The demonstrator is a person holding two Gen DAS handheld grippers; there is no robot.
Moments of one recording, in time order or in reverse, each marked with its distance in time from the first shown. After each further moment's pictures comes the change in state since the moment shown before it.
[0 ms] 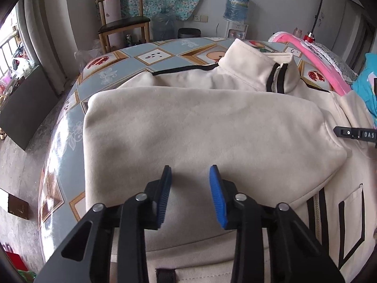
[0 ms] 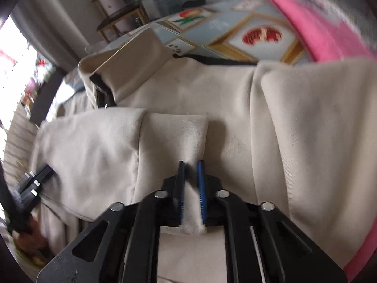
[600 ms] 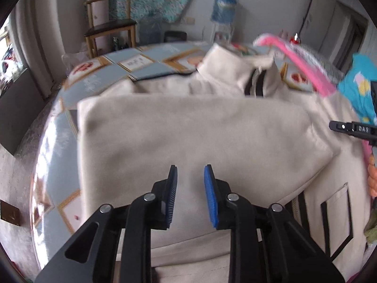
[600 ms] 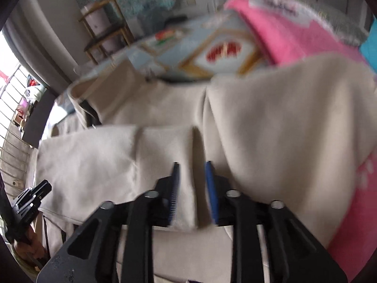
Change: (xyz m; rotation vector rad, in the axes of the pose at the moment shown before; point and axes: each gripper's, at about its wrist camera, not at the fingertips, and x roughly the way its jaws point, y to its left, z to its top) left arm -0.014 -0.003 0.006 0.000 -0.030 -0.087; right arm -0.041 -0.028 -0.004 0.078 -0.119 -0.040
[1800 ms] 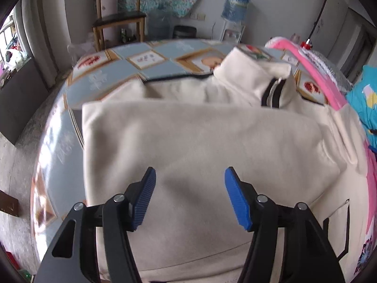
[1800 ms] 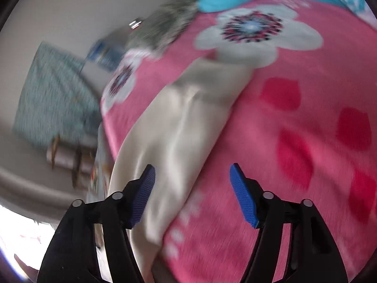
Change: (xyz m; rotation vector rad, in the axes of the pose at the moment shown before) left arm 0.023 0.007 0.016 -0.044 0.071 0.026; right arm -0.077 -0.334 0.001 0.862 -0.190 0.063
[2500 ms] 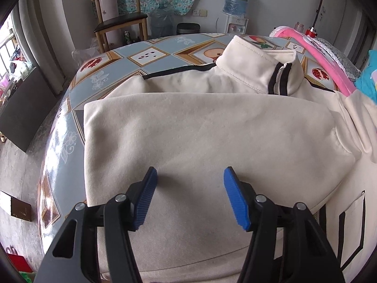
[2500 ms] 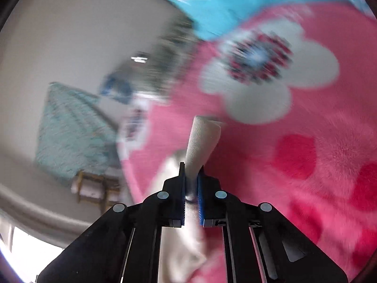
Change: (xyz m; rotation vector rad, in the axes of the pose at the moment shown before) left arm 0.006 -0.007 -0.003 0.054 0.001 0.075; right arm -0.023 0.006 0.043 0.052 -0.139 0.204
